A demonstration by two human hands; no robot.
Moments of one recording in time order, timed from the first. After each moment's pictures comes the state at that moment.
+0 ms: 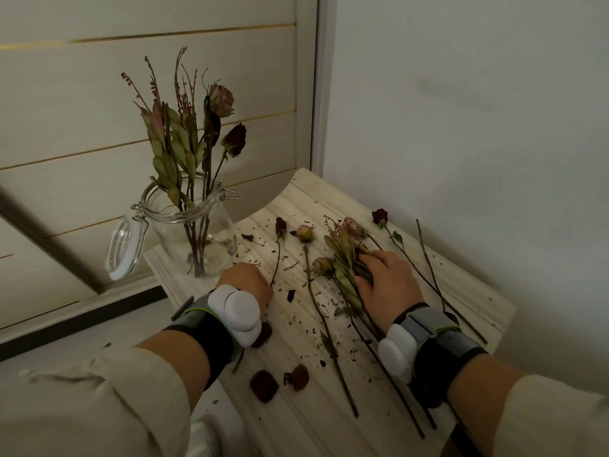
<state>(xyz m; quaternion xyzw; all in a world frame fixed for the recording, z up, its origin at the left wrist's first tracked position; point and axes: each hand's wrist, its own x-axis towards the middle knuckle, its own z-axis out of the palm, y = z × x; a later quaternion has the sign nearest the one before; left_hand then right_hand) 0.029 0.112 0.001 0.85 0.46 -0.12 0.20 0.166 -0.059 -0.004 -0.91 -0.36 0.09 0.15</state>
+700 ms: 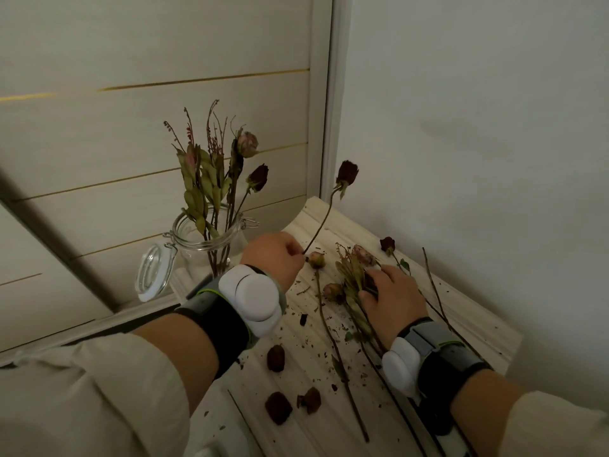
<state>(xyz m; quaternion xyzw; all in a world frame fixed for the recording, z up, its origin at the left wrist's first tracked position) 0.042 0.102 0.091 0.87 0.41 0.09 0.26 0.161 -0.049 0.022 -0.92 -0.35 0.09 0.15</state>
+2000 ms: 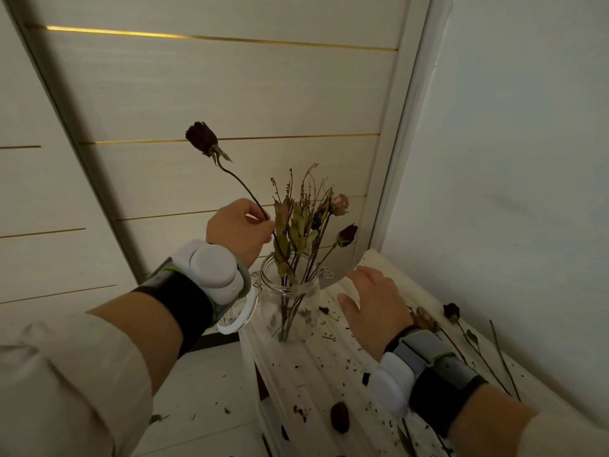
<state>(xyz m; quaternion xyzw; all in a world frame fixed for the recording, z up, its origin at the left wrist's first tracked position) -0.052 0.208 0.166 0.72 0.49 0.37 0.34 0.086 0.061 0.094 -0.85 -0.49 0.07 0.19</state>
